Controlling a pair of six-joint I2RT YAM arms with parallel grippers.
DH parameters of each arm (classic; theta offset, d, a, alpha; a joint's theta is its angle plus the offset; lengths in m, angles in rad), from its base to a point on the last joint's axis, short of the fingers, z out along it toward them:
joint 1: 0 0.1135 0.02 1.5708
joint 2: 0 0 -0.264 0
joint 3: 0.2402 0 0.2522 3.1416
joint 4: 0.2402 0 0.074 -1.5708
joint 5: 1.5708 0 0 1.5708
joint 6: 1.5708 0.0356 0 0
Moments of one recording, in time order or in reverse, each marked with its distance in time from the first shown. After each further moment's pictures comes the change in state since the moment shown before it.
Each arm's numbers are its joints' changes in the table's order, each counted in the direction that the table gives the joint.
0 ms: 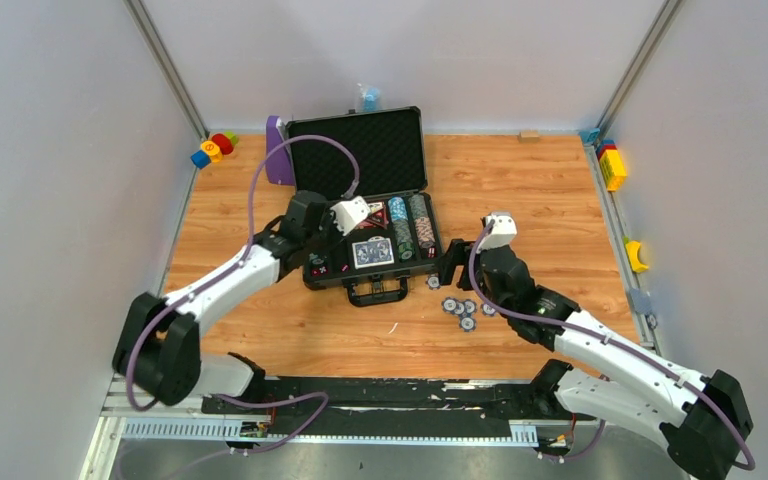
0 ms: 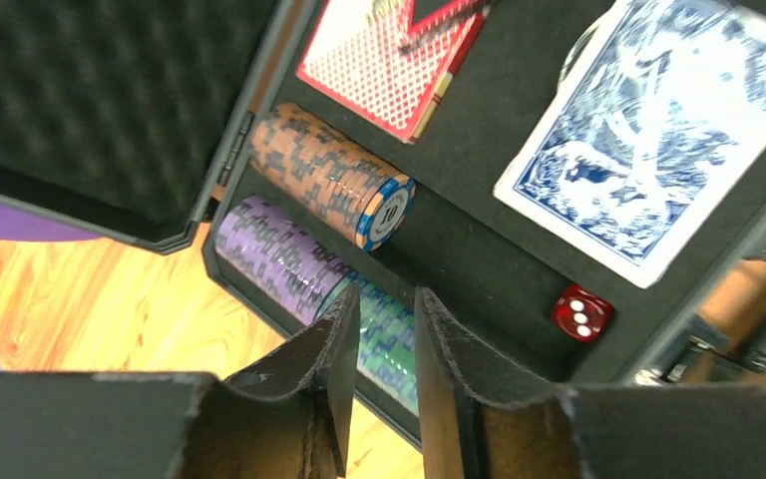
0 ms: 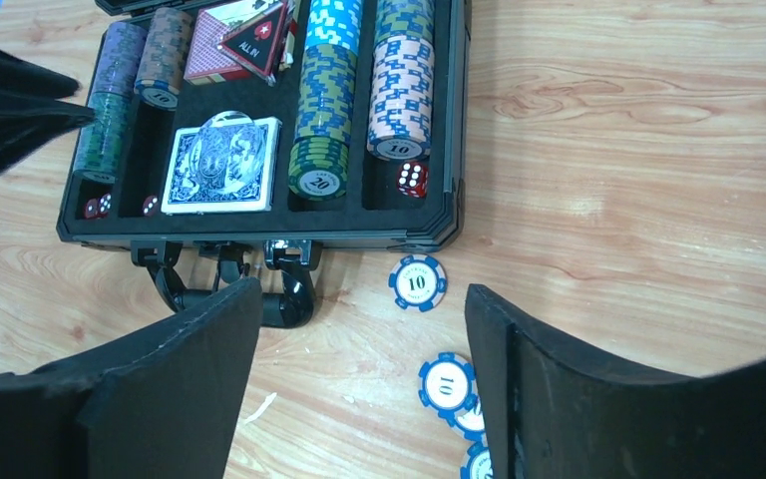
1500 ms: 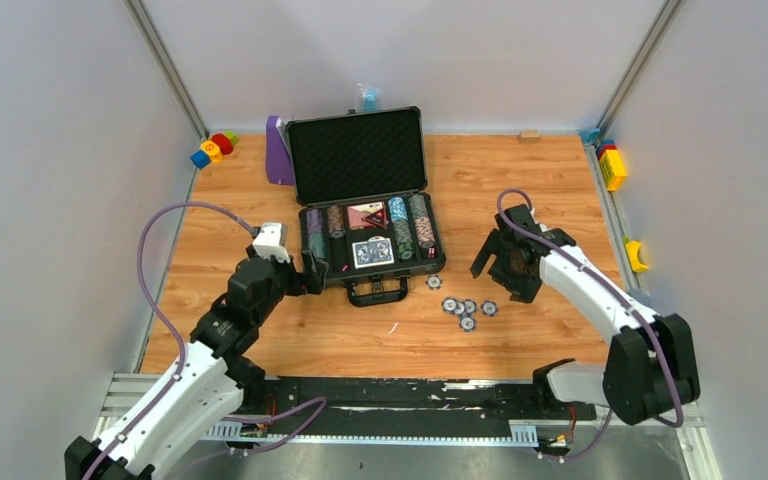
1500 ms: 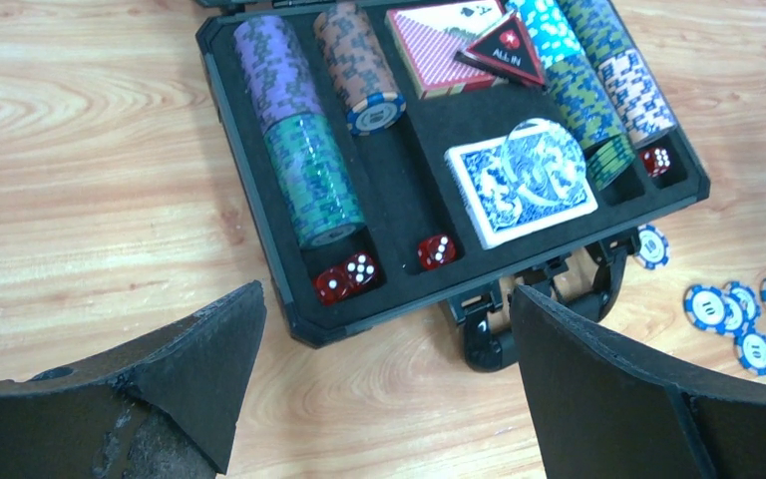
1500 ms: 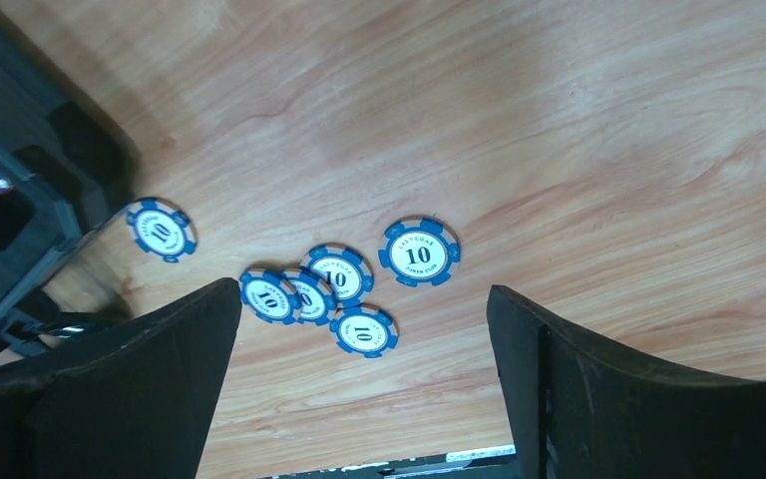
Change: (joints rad) left arm -0.002 0.806 -0.445 -0.040 -0.144 -0.900; right arm -0.462 -0.352 0.314 0.719 -0.238 0.312
